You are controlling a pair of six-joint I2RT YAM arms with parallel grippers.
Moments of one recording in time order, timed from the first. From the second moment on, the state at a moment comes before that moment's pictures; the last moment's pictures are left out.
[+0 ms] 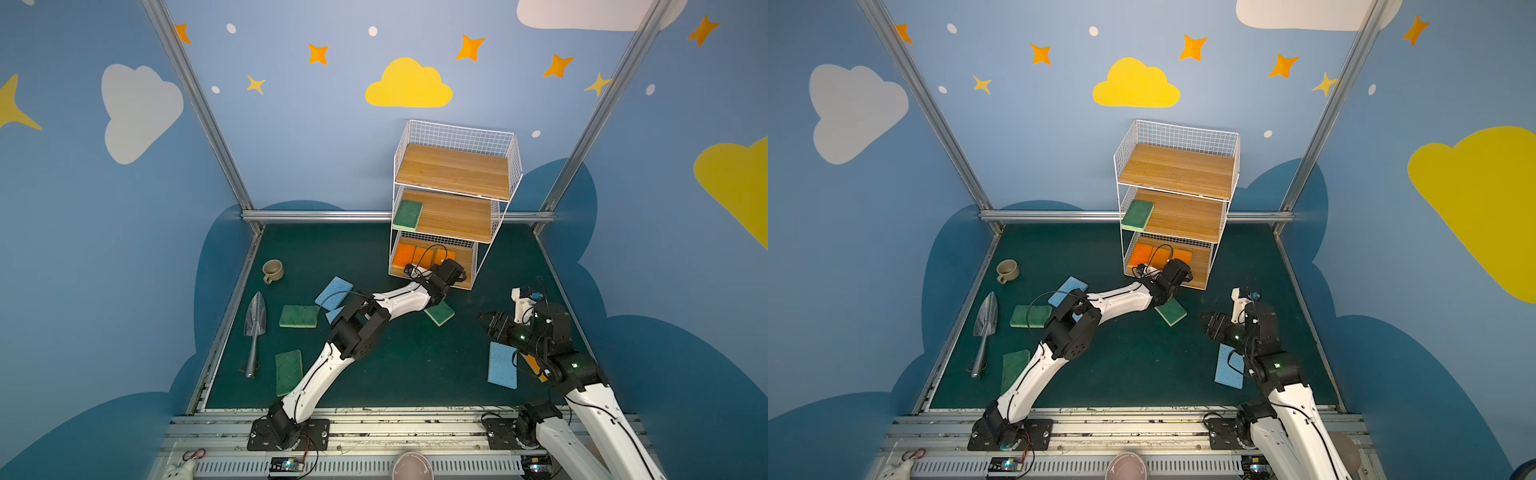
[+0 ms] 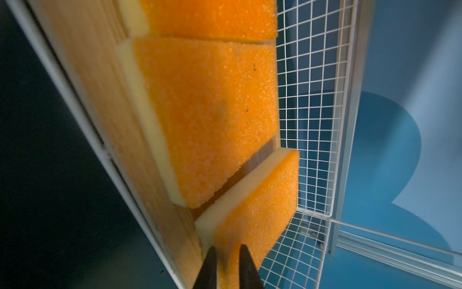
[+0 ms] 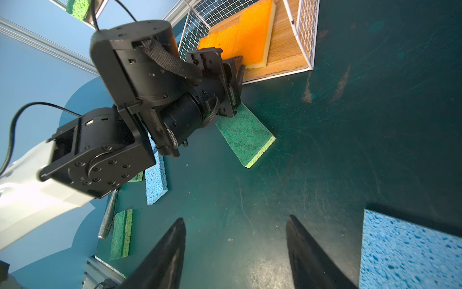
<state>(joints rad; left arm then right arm) -0.84 2.48 1.97 -0.17 -0.48 -1.78 0.23 0.65 0.60 -0.56 -0.32 0.59</state>
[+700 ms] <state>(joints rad) -0.86 2.33 1.67 -0.02 -0.47 -1.70 0.22 0.68 0.60 -0.54 -0.36 0.61</state>
